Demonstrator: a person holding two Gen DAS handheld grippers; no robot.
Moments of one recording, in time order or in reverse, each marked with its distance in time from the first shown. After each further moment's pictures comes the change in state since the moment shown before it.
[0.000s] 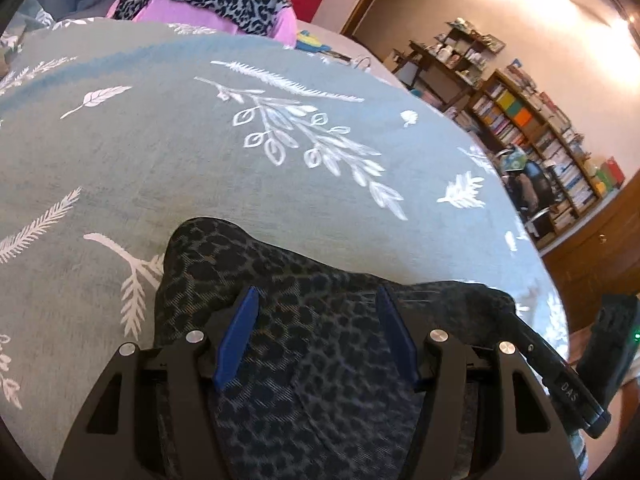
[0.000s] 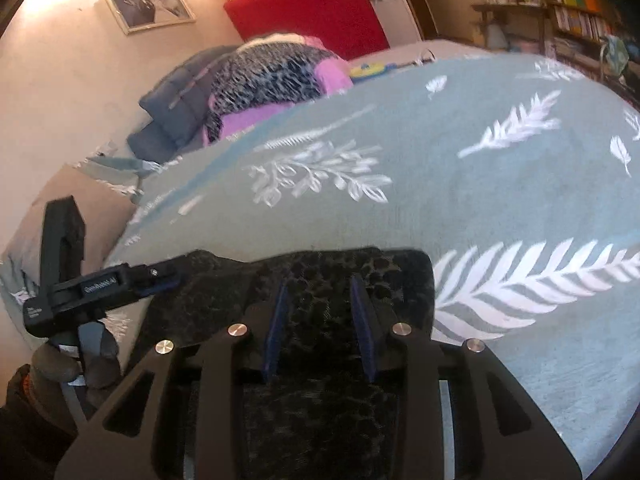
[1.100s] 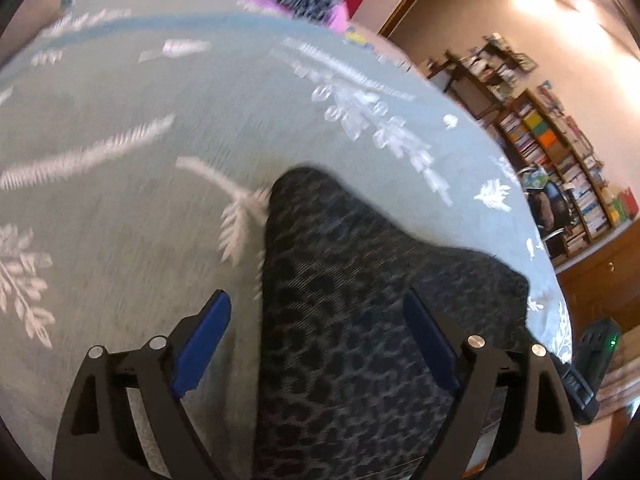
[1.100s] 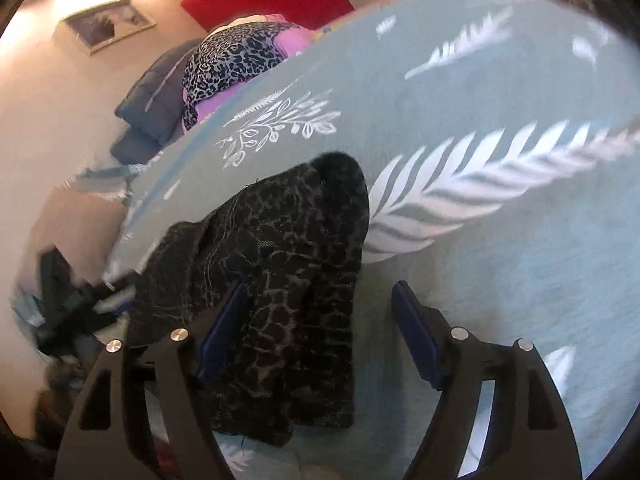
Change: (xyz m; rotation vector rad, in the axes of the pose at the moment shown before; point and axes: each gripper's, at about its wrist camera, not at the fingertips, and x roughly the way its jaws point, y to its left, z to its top) left arm -0.029 0.064 -0.042 -0.139 0.035 0.041; right arm -0.008 -0.051 -0.046 0.201 0.101 0.050
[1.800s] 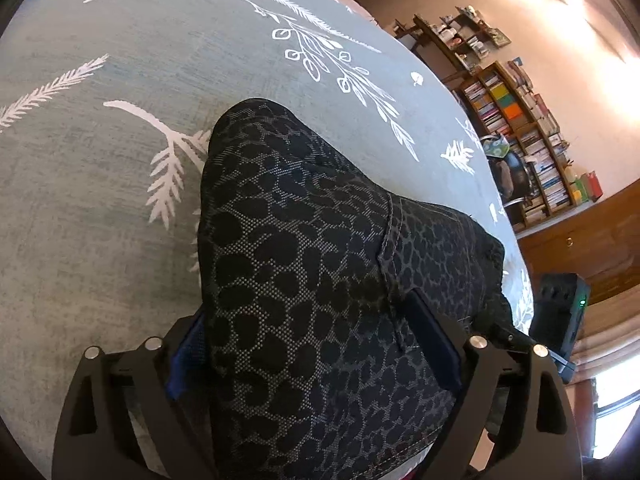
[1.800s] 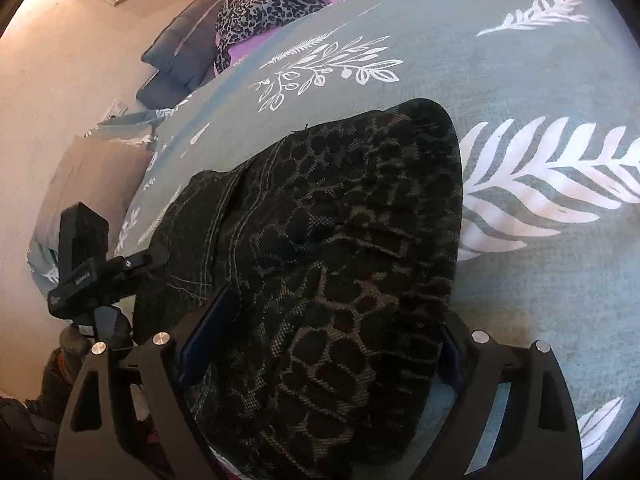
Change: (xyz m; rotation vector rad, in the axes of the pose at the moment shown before) left arm 0.023 0.000 -0.006 0.016 0.146 -0.194; right arm 0.036 0.024 0.003 -0.107 0.194 0.087
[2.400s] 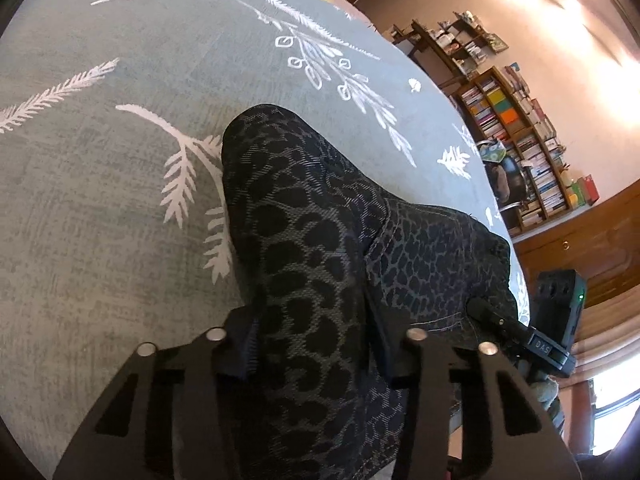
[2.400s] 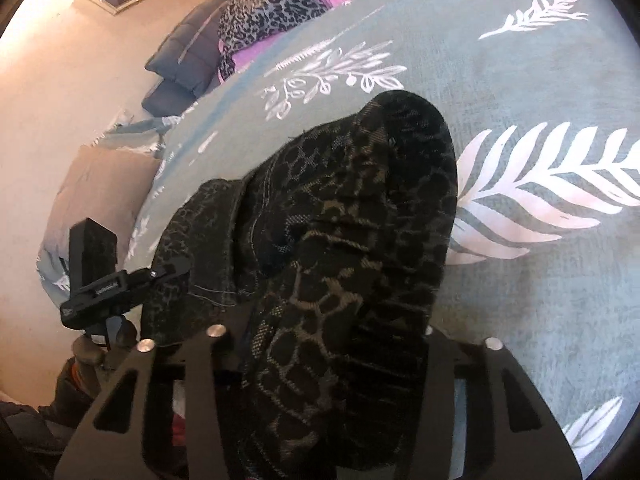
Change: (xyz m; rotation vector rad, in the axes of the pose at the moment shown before) left arm -0.017 0.001 -0.007 0.007 -0.028 -0.009; right arm -0.011 0.004 0.004 0.013 -0.019 0.029
